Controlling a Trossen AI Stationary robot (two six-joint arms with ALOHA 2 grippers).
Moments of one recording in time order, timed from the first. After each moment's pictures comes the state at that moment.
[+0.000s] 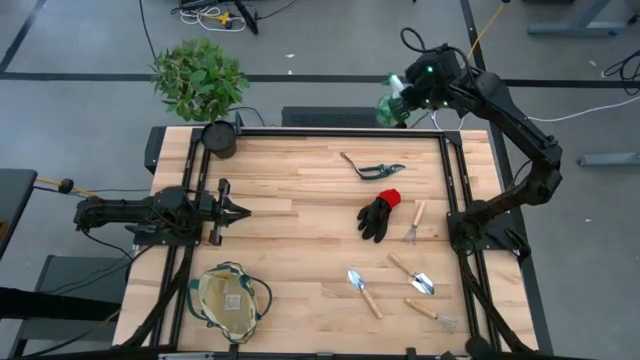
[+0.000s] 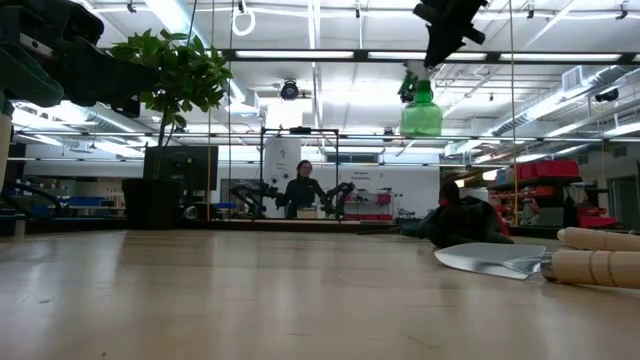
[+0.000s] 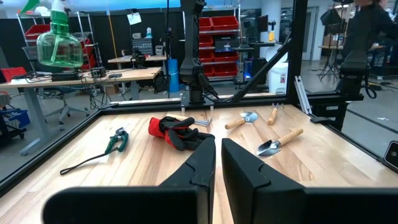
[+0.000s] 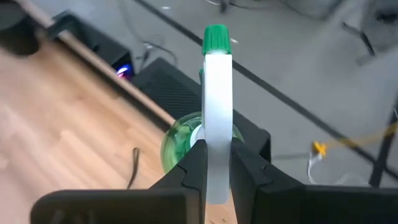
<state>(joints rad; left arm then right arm) -0.02 0.01 0.01 0.05 -0.01 0.04 -0.68 1.44 1.79 -1.09 0.22 0.04</state>
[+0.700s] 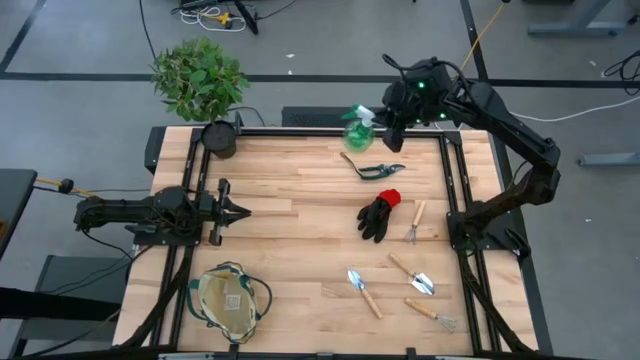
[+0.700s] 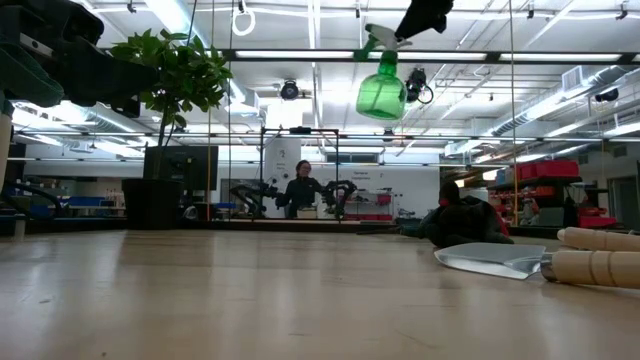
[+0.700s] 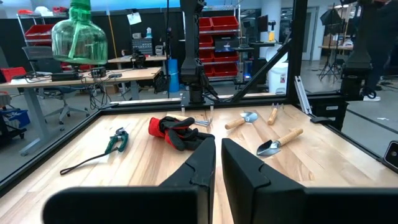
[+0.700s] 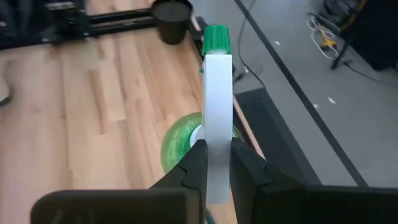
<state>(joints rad) -0.02 0.01 0.01 0.05 -0.01 0.04 -0.51 1.44 1.79 -1.04 -0.08 -0.20</state>
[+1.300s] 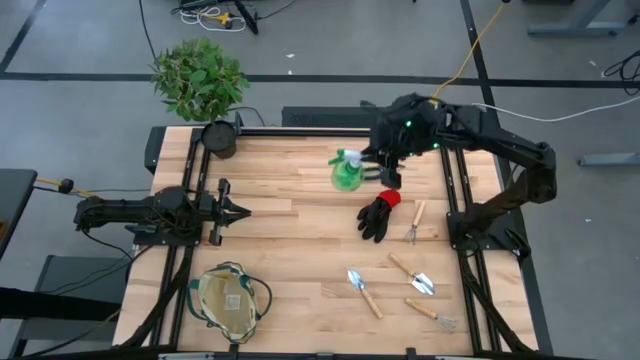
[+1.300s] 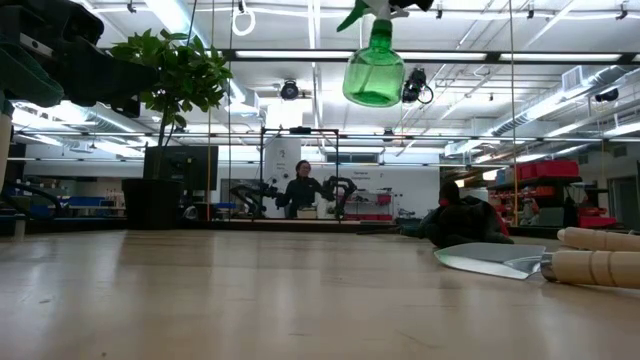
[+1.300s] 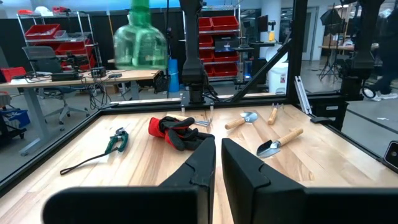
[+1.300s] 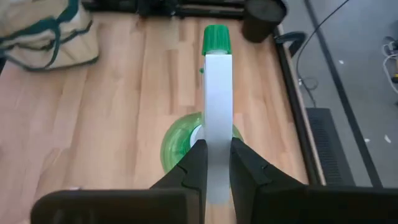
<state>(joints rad) -0.02 0.01 0.01 0.05 -0.01 0.04 -0.22 1.46 1.79 -1.10 -0.07 -0.22</state>
